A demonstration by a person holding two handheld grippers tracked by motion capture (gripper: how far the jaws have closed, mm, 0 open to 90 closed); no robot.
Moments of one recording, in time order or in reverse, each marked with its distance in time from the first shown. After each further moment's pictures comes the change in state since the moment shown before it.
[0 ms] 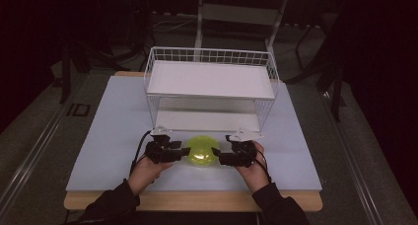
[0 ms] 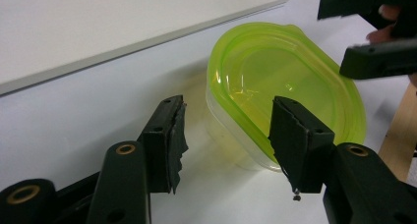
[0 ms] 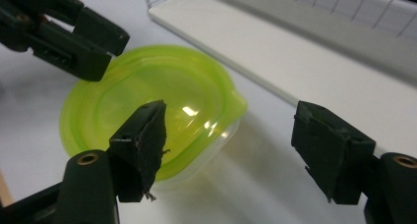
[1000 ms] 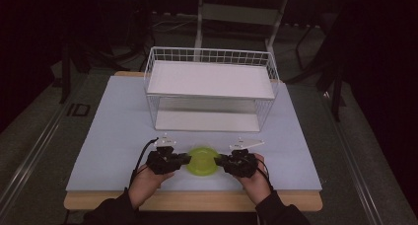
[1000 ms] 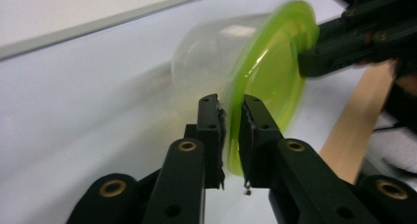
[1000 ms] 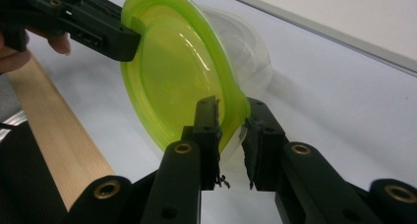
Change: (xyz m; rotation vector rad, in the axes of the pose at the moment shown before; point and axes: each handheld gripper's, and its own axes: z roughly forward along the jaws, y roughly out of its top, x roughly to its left) left arm -0.032 -0.014 -0.012 0.027 -0.014 0.084; right arm 0.019 -0.013 -0.015 0.118 0.116 0.105
